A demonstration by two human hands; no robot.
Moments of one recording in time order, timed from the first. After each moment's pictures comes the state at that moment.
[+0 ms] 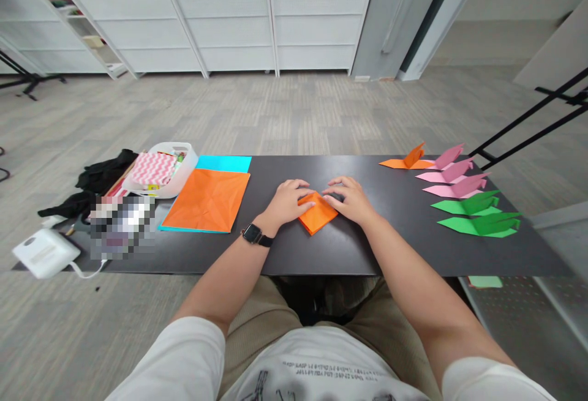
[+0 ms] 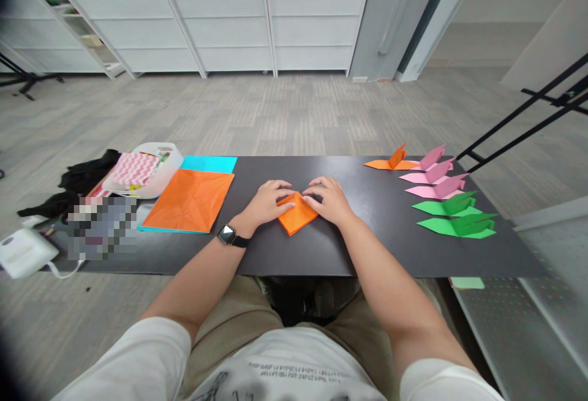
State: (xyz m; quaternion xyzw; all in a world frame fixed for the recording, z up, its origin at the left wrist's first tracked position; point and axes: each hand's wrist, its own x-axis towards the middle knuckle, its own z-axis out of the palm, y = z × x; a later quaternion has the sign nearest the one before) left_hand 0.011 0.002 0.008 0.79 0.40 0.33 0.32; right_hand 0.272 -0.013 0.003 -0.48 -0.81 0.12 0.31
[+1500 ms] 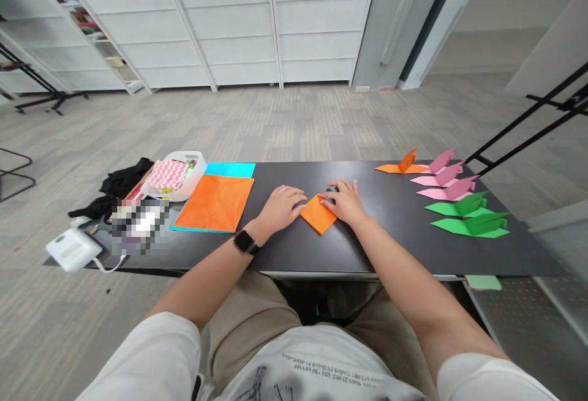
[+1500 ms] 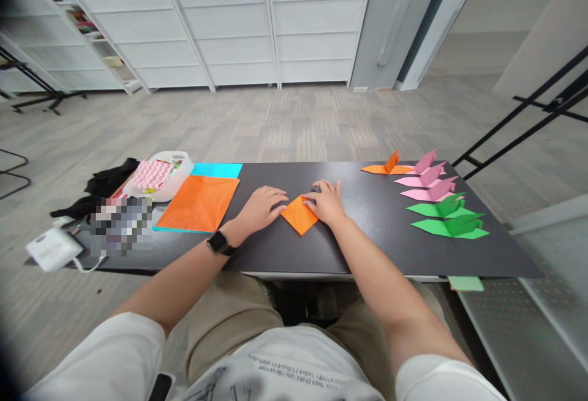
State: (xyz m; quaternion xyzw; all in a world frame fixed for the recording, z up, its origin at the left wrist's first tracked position) left_hand -0.005 -0.026 0.033 0.82 0.39 0.31 0.29; right_hand 0.263 -0.010 -0.016 -0.55 -0.80 0.03 0.24
